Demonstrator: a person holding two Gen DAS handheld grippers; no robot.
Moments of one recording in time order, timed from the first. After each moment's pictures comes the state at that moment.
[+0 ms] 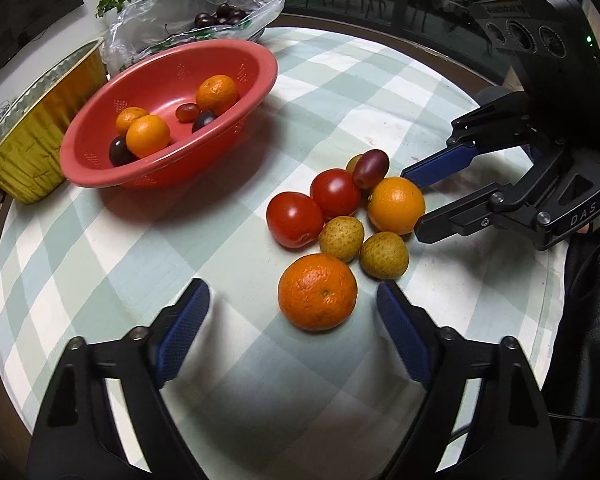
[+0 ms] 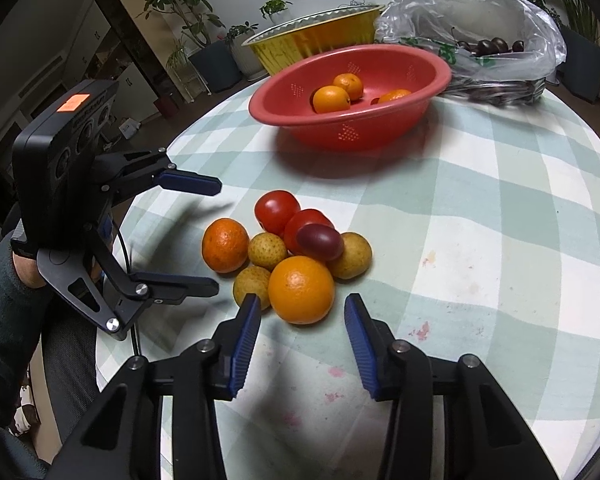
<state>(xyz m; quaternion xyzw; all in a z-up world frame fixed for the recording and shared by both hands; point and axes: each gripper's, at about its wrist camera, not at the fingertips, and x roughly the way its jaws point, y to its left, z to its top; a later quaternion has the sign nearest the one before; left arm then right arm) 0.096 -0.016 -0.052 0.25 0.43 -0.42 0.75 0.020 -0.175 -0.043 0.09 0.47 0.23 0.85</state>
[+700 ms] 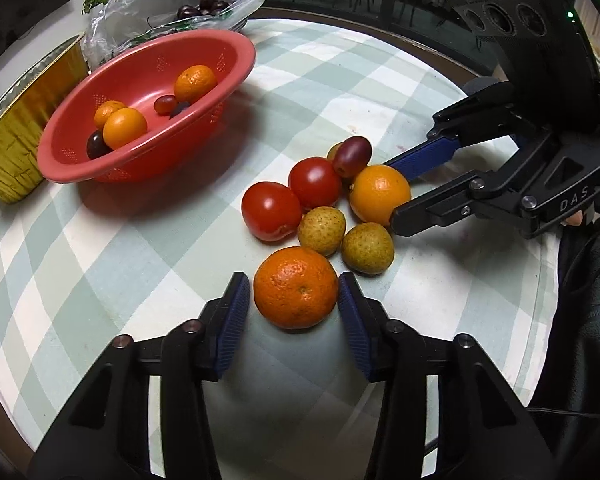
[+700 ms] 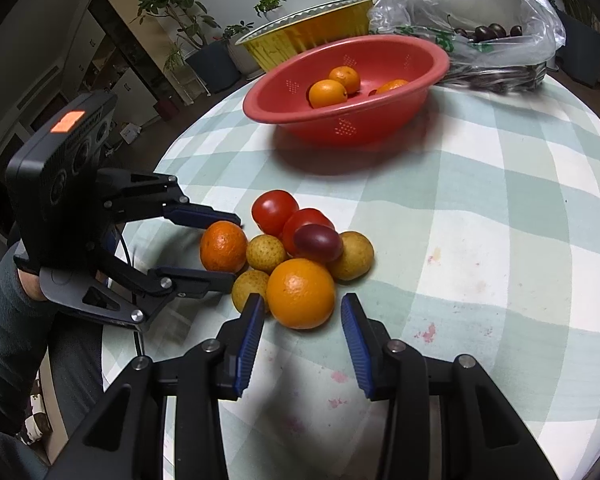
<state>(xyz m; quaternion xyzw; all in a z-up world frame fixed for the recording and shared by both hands) 0.090 -0.021 -0.060 0.25 0.44 -0.44 0.74 0.028 -0.176 -0.047 0.11 0.48 0.23 0.84</state>
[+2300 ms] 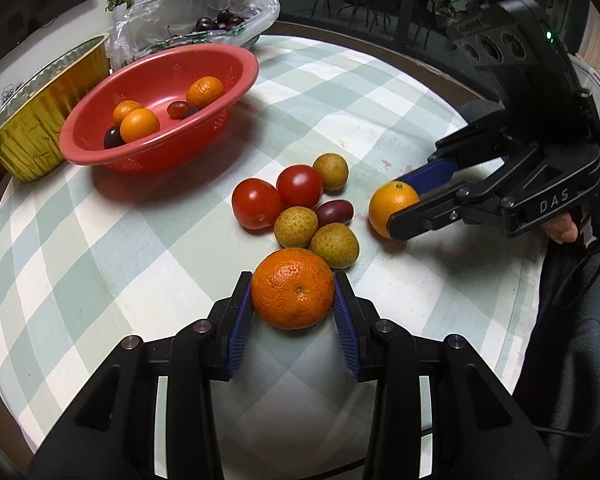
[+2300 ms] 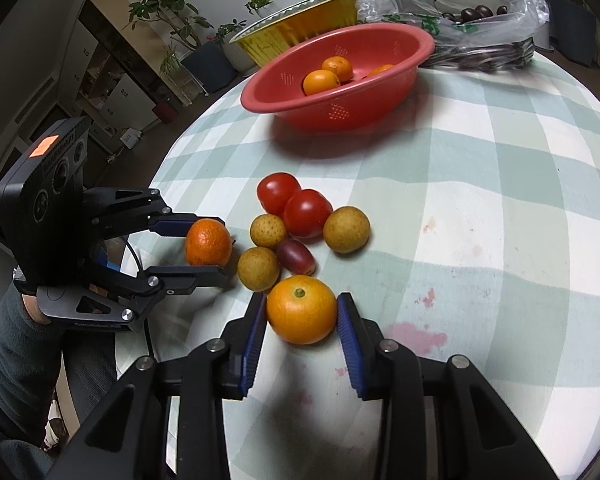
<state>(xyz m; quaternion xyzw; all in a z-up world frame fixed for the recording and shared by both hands) 0.065 -0.010 -0.047 0.21 0.43 -0.42 0.77 0.018 -0.183 -0.049 0.13 0.50 0.23 0.83</state>
